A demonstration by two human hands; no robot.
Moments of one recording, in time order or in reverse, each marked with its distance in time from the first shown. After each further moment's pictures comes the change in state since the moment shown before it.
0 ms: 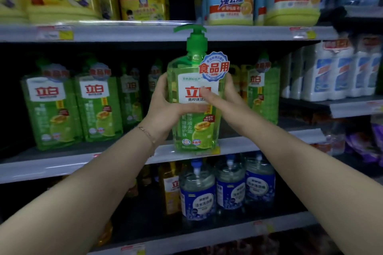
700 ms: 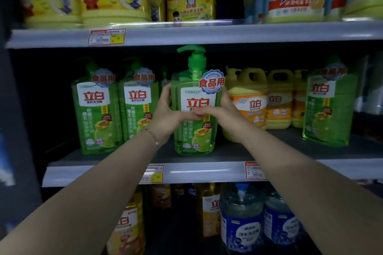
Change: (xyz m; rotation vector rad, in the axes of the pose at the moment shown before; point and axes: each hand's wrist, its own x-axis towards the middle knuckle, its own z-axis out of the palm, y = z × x) left_hand 0.048 -0.029 -0.112 0.158 0.126 -0.028; right_hand 0.098 0.048 0.100 0.074 -0.080 0.087
